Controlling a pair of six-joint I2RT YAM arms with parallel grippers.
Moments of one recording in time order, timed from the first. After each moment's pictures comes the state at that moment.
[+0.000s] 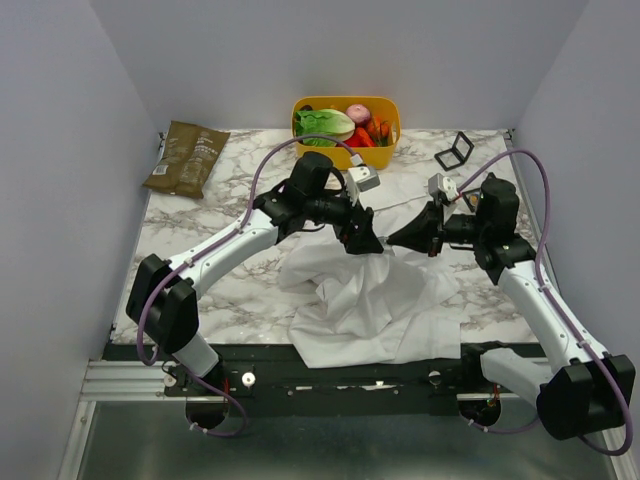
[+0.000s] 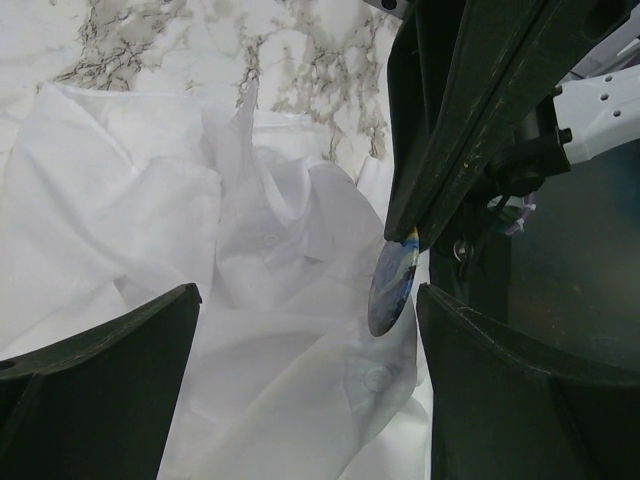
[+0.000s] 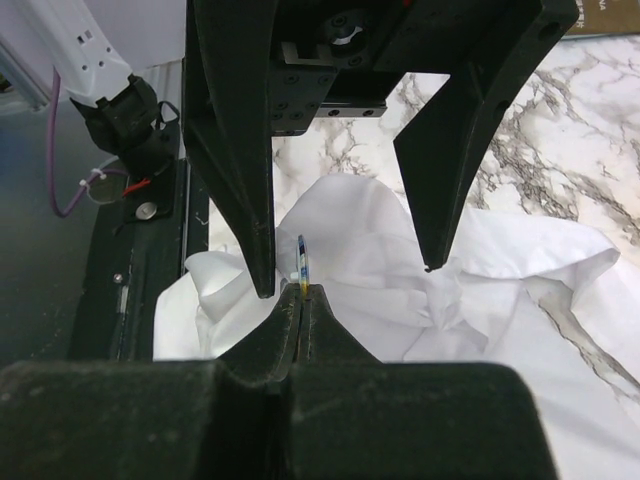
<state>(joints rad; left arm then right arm) -0.70 1.59 1.33 -0.24 0.80 -0.04 0.17 1.05 0.82 -0.07 -1.24 -0.17</state>
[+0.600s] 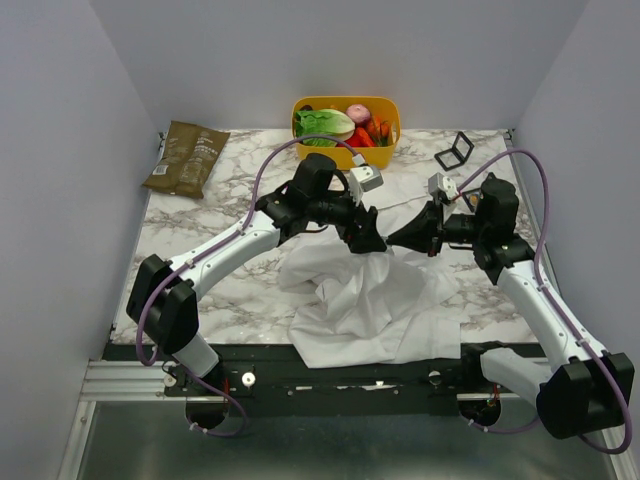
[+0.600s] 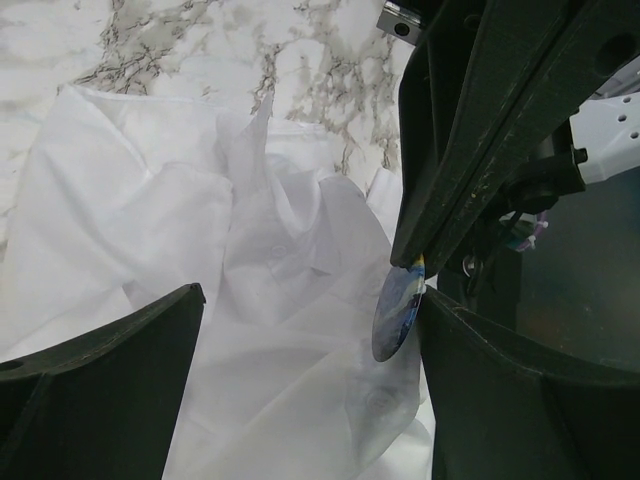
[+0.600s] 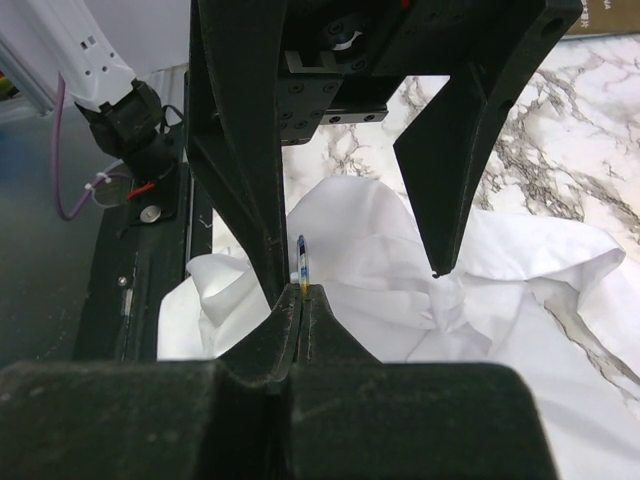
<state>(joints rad) -0.72 1.59 1.33 -0.22 0.73 -0.07 0.17 1.06 0.81 -0.04 -1.25 -0.14</state>
